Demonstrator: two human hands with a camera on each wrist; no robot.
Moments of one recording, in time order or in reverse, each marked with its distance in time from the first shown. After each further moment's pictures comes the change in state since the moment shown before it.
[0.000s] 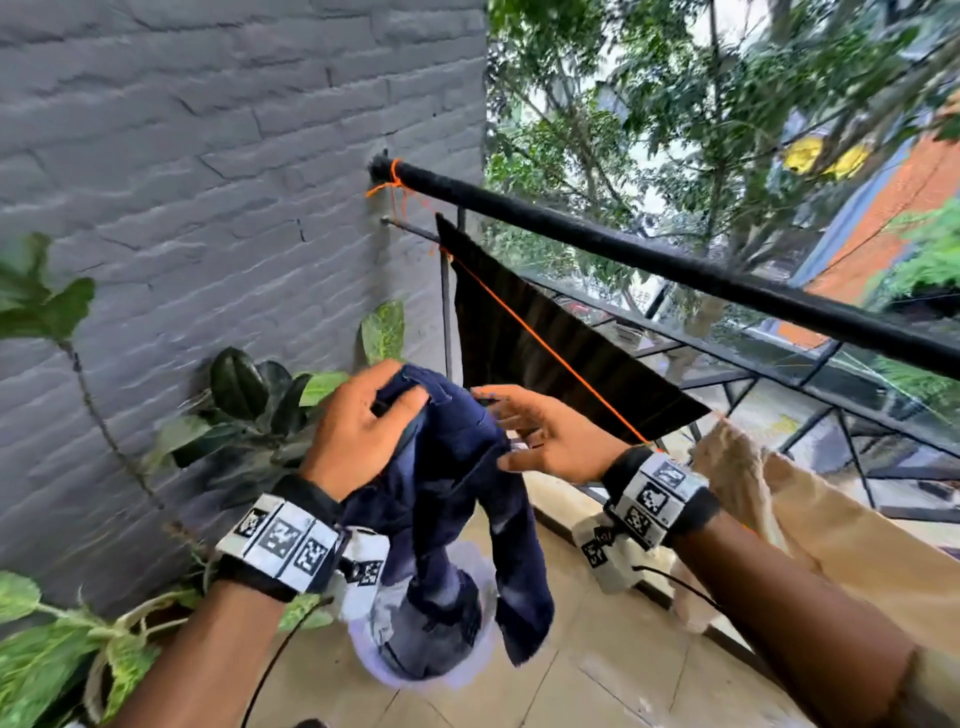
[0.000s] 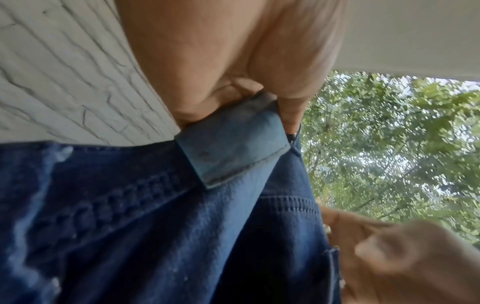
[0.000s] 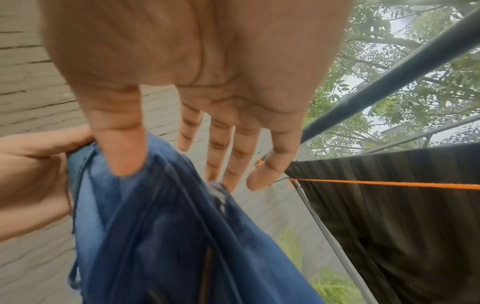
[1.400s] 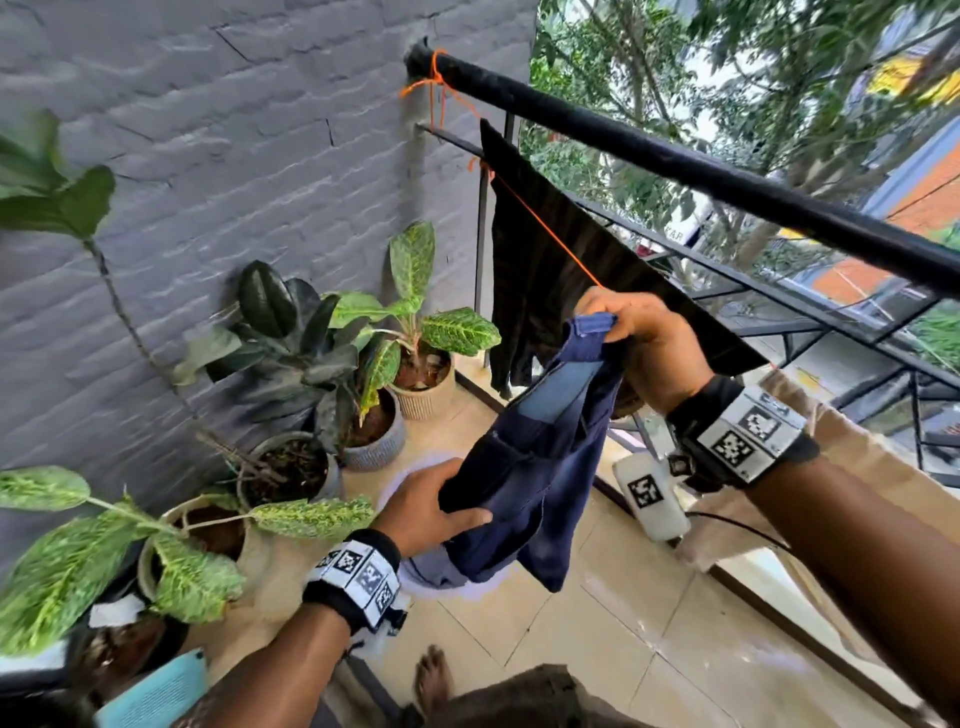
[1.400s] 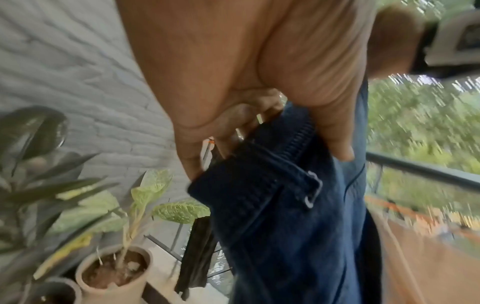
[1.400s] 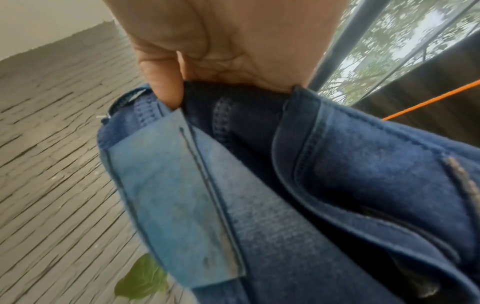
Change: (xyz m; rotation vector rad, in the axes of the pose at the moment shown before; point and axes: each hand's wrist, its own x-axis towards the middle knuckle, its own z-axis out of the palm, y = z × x) left_hand -0.132 -0.093 0.034 0.170 -0.486 -0.475; right_hand 0.011 -0.039 -0.002 0.471 0.253 -0.077
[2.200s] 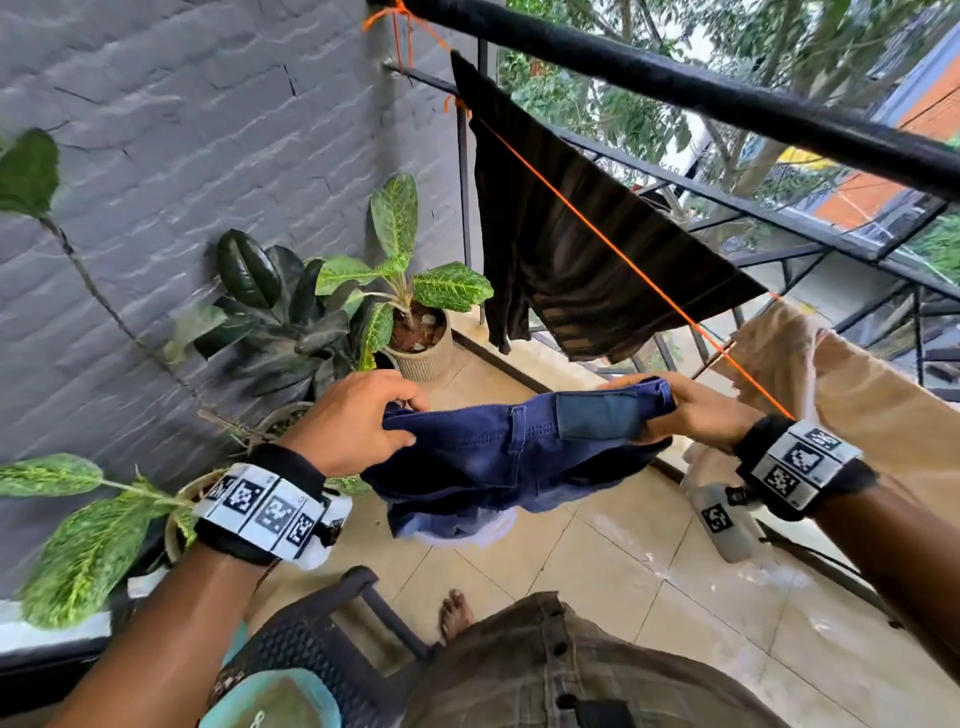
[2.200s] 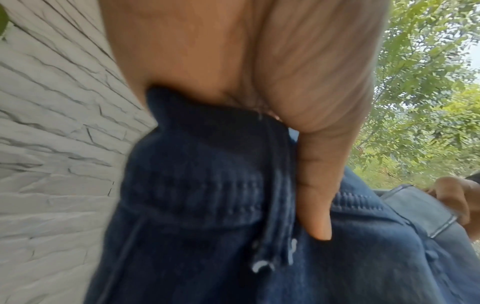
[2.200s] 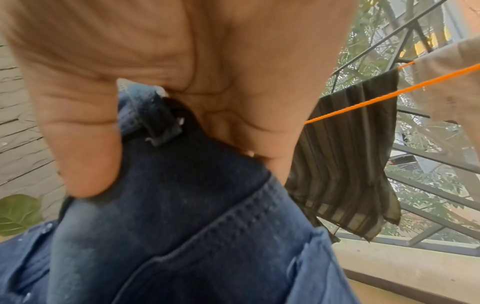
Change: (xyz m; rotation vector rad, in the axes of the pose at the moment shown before) left_hand -0.015 0.048 -0.096 0.488 -0.020 0.129; right_hand -0.100 0.087 -0.079 -0.302 -0.208 0.476
